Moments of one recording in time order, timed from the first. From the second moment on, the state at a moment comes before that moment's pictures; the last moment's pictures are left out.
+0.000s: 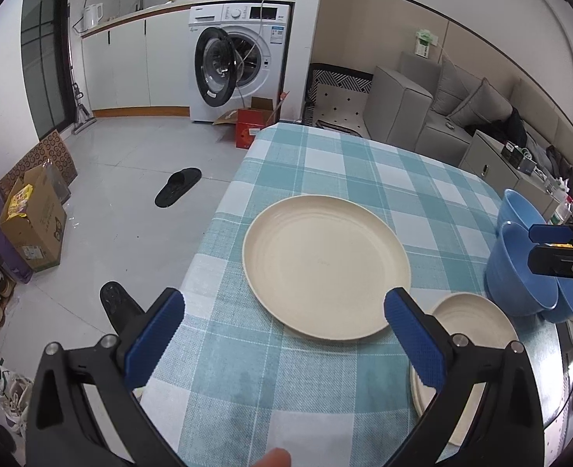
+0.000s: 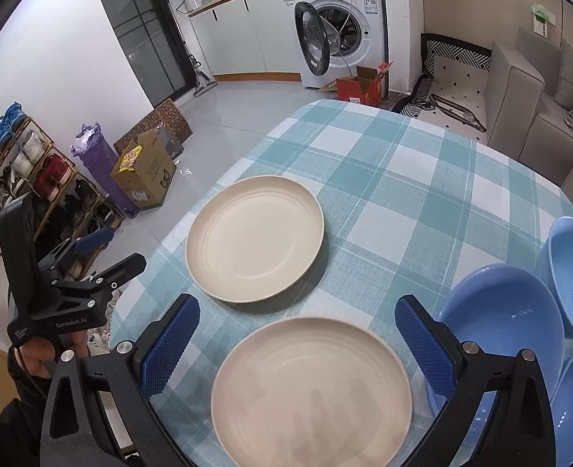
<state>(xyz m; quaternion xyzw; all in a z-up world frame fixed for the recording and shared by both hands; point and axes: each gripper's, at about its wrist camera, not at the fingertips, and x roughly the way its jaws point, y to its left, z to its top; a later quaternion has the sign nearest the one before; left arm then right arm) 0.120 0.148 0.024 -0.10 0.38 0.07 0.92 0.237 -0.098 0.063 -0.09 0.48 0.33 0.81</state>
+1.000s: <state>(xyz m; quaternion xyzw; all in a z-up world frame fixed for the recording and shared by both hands) 0.186 0.177 -0.037 -0.12 0.44 0.09 0.88 0.314 -0.025 -0.040 -0.12 0.55 0.30 0.77</state>
